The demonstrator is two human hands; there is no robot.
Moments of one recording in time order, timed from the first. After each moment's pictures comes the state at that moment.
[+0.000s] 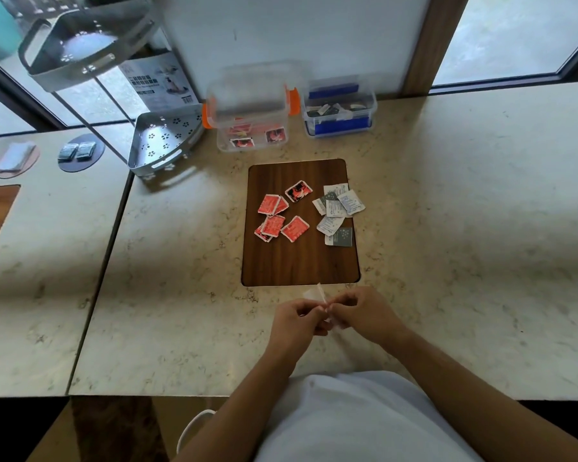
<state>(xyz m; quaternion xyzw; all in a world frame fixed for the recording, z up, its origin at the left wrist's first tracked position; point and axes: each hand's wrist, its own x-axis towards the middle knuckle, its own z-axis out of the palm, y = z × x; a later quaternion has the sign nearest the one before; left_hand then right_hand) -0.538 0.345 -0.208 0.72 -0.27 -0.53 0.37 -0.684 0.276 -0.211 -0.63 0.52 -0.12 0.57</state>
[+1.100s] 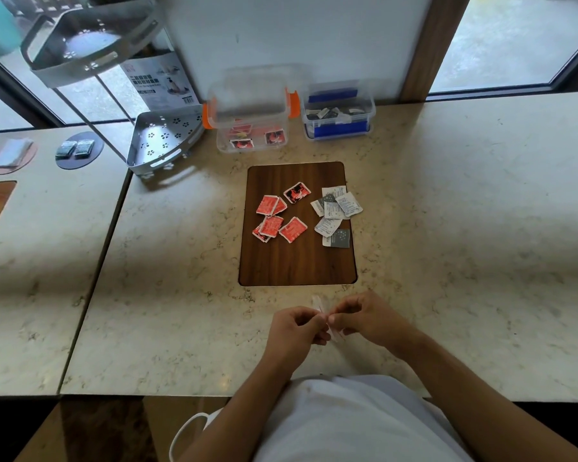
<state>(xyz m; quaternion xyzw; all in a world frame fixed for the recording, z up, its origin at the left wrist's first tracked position) -0.541 0.361 -0.202 0.70 -0.30 -0.53 0.38 -0.699 0.277 -0.204 -0.58 0.49 -0.07 0.65</state>
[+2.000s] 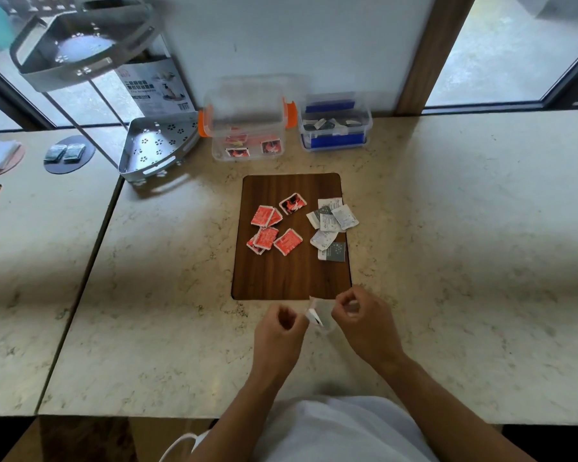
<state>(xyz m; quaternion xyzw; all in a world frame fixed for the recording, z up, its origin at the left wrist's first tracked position) -0.533 0.341 -0.206 0.80 -0.31 -0.39 0.34 -0.682 0.273 -0.211 -0.67 0.60 -0.22 0.39</state>
